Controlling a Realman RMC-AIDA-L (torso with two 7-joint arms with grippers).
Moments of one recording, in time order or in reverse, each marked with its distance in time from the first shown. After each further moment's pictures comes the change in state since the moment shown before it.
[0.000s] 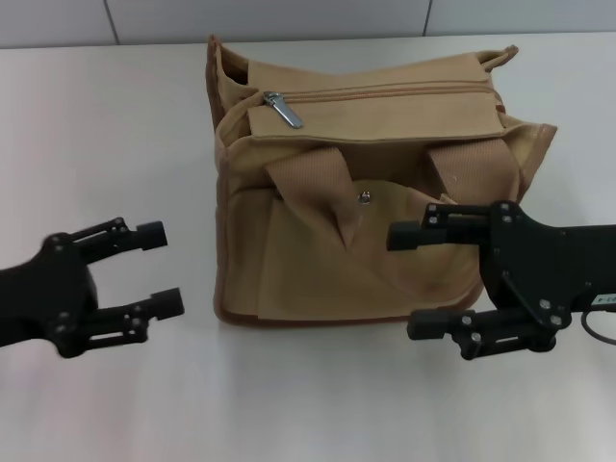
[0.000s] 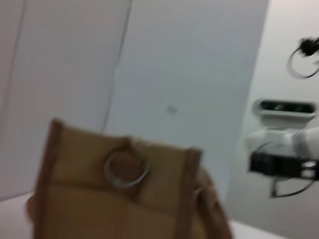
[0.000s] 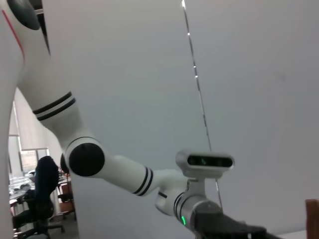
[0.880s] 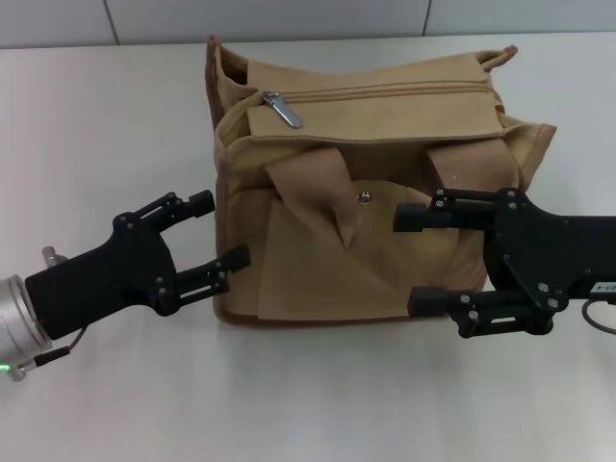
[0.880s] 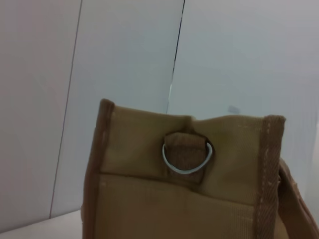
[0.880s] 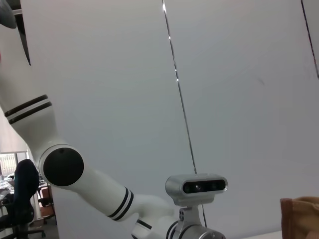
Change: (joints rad) left arm -0.046 -0.158 -0.141 -0.106 0.053 -0.198 0.226; right arm -0.010 0.000 0.028 0.000 0.001 0.028 0.000
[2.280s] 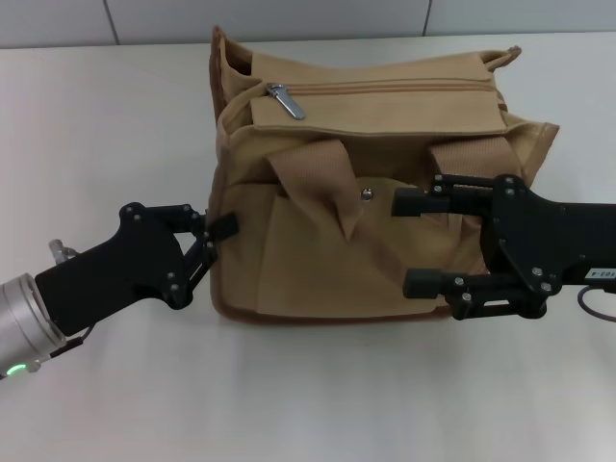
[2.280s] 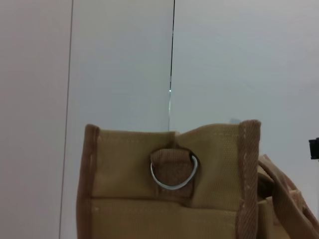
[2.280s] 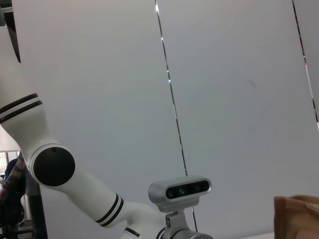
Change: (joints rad) left arm -0.030 -0.004 -0.003 -0.096 -0.061 0.012 0.179; right arm 0.012 0.000 0.015 0.000 0.002 0.021 0.000
